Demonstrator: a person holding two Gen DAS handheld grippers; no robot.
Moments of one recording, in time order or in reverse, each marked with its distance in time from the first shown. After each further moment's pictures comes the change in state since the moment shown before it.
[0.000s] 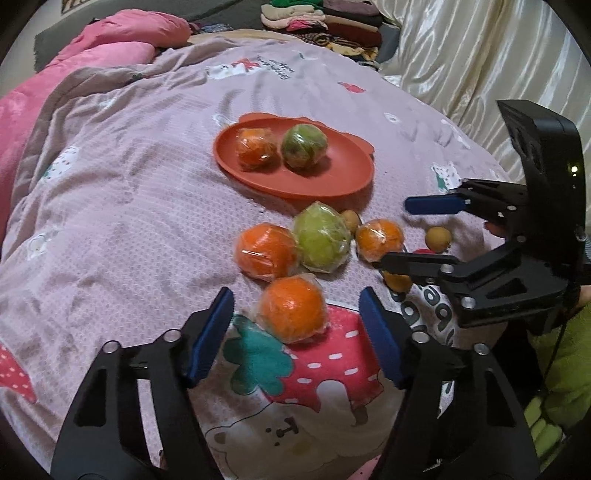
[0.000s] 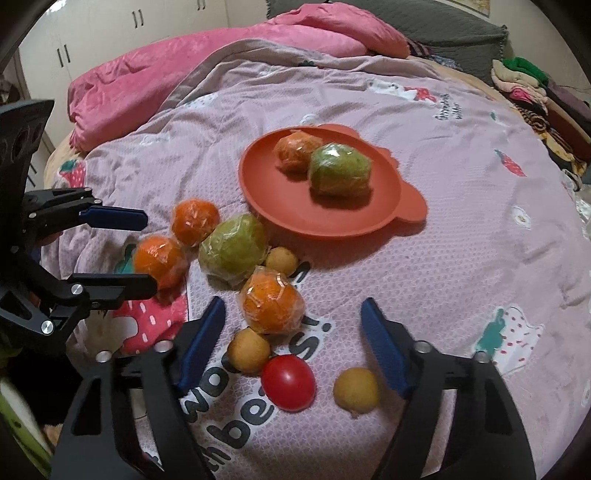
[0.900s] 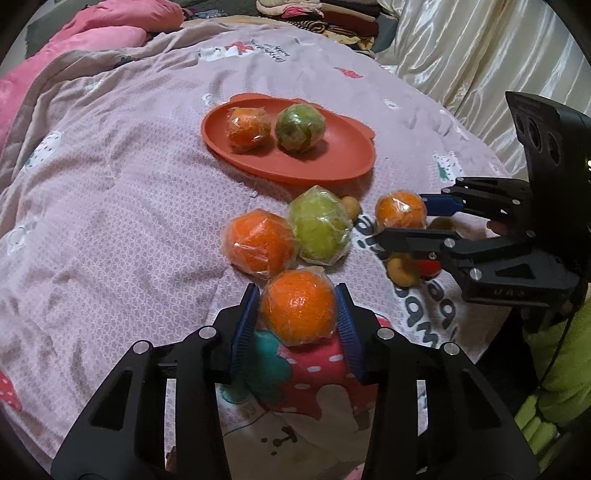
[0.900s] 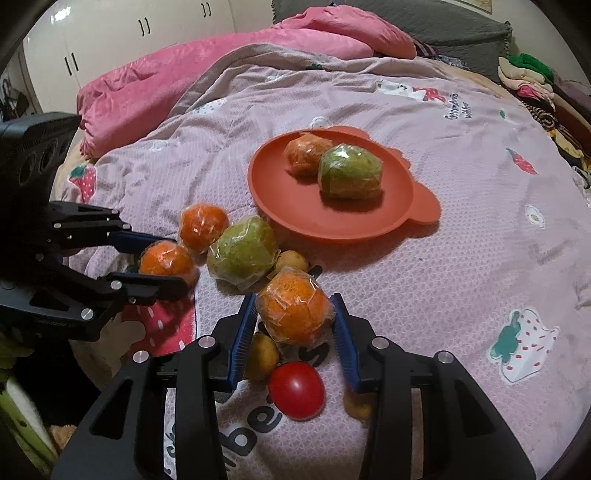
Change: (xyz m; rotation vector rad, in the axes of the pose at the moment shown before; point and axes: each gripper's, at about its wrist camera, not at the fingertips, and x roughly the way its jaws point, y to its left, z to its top) left arm 0.013 0.003 0.000 -0.013 0.045 -0.046; right arm -0.002 -0.004 -0.001 0.019 -0.034 0.048
